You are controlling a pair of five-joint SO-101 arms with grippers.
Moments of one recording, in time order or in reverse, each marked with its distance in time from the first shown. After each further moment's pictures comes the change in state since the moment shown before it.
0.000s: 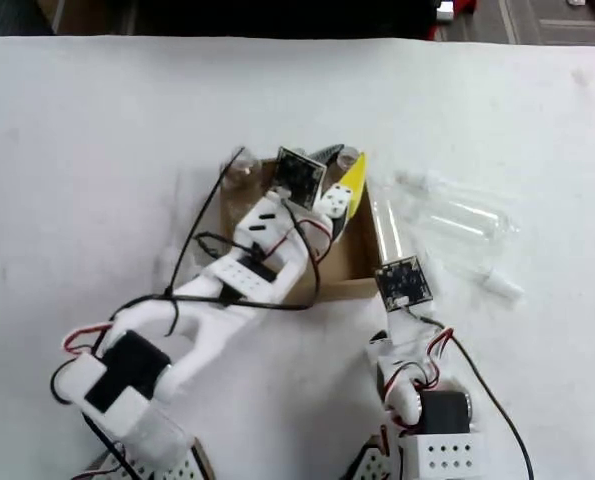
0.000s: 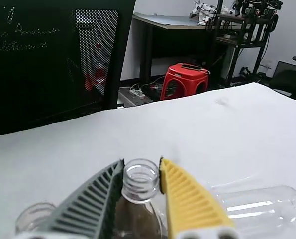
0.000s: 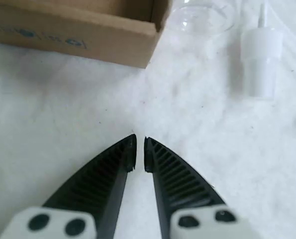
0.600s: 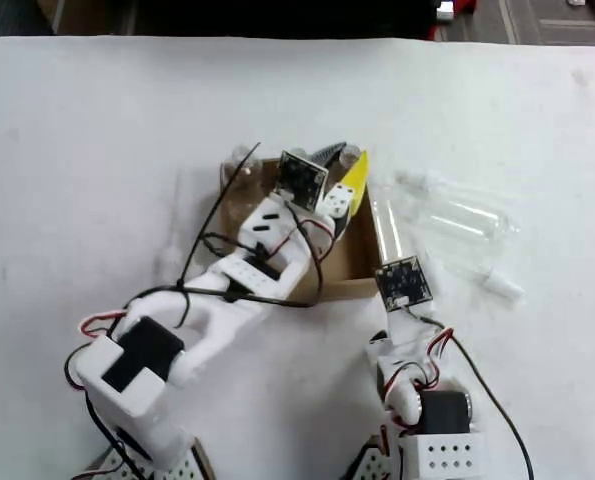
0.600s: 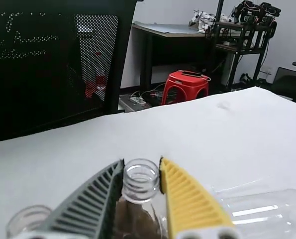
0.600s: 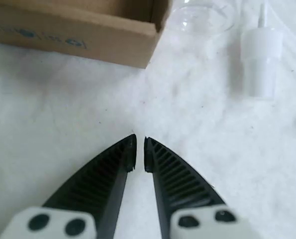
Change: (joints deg) left arm 0.0 5.7 -2.0 -5.7 -0.7; right arm 0.0 0.0 0.0 0.0 0.0
